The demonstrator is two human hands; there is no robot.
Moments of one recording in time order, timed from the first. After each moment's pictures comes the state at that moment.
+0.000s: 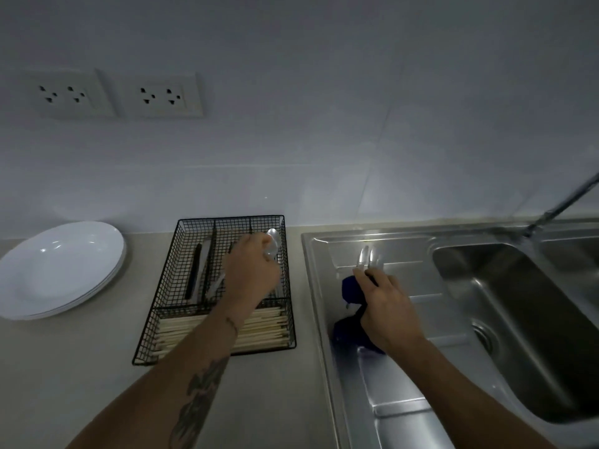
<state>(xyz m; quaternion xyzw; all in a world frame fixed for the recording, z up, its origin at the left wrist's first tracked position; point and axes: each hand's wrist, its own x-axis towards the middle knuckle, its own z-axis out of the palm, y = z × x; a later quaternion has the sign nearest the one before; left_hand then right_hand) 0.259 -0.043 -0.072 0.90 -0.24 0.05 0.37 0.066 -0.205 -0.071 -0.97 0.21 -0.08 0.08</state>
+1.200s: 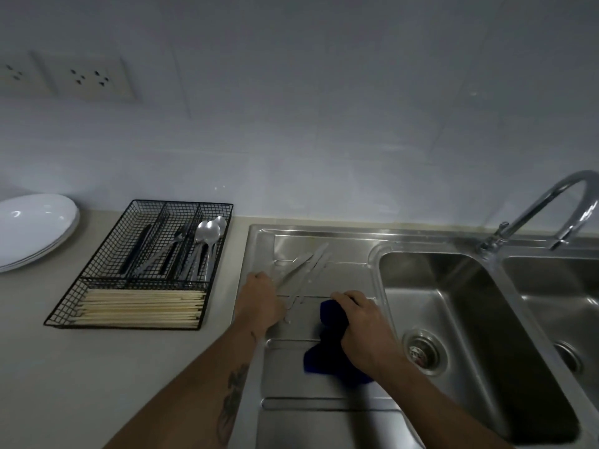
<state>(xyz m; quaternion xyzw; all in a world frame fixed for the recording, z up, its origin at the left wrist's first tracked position) 0.130 -0.176 -0.117 0.97 -0.13 -0.13 0.18 -0.025 -0.325 -0.091 -0.96 0.14 -0.02 0.22</state>
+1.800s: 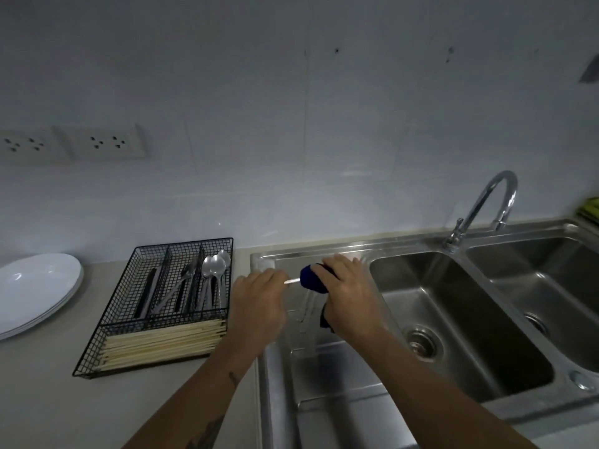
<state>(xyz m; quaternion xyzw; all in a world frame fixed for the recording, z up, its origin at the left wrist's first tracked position) 0.114 -0.102 -0.037 0.85 -0.44 0.20 0.22 0.008 -0.258 -0.030 -0.95 0.10 -0.30 0.05</state>
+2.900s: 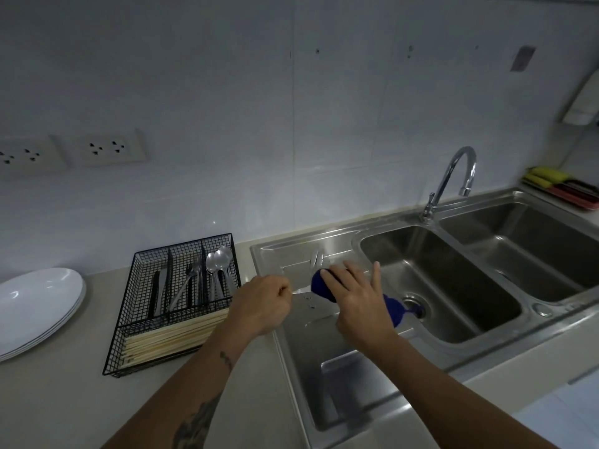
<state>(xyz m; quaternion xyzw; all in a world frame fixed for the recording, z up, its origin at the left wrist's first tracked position) 0.107 -0.043 -0.006 0.86 -0.46 -0.07 0.22 -0.043 -0.180 -0.041 -0.96 0.21 -0.21 -0.02</state>
